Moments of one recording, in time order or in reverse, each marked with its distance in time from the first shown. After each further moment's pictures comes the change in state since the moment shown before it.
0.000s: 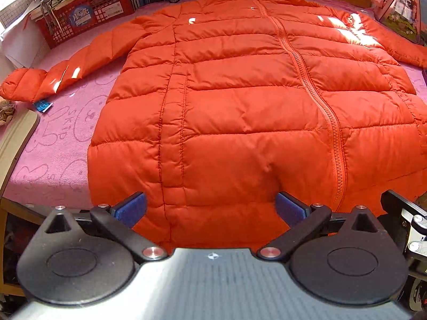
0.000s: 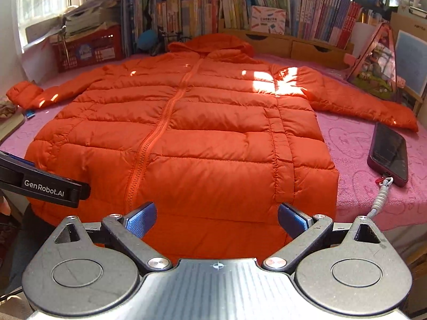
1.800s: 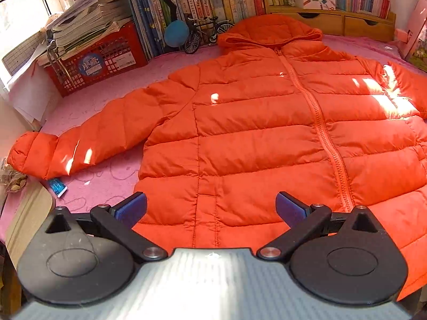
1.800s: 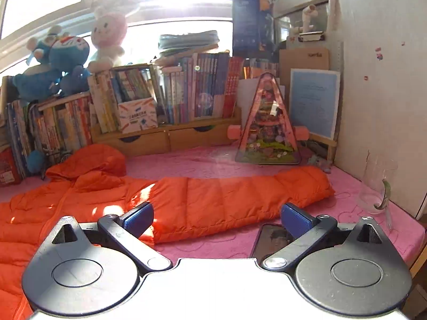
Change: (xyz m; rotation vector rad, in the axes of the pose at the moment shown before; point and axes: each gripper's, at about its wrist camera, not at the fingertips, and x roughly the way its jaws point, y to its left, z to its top) left arm 0.018 0.020 0.107 -0.005 -0.141 0.125; right arm 0.022 -0.213 0.109 0.349 -0.353 -0.305
